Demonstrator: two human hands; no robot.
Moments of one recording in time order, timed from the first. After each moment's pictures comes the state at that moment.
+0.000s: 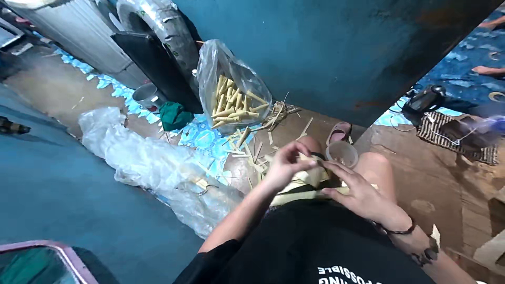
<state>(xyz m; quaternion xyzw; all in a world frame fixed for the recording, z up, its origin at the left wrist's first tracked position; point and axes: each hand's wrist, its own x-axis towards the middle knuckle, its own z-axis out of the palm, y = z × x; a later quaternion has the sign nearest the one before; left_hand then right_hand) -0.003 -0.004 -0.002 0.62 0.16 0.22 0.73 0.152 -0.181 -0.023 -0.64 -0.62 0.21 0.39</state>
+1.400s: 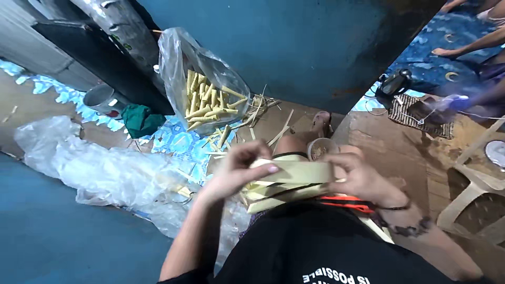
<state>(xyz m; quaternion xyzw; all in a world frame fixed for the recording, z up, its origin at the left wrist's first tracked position) -0.025 0.055 0.050 0.76 0.02 0.19 0.62 0.195 -0.167 0.012 -0.59 -0.58 0.27 0.50</state>
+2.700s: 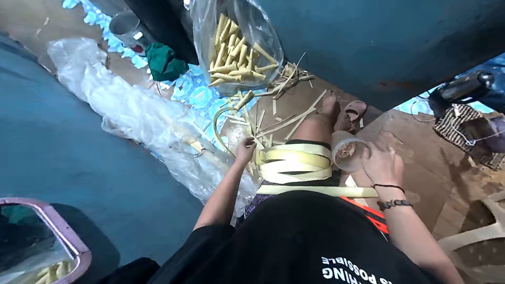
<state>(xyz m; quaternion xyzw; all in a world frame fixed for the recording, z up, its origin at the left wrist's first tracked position) -0.085 0.112 -0.253 0.62 0.56 0.11 0.54 0.276 -0.145 -0.152 -0.89 -0.43 0.10 0.07</state>
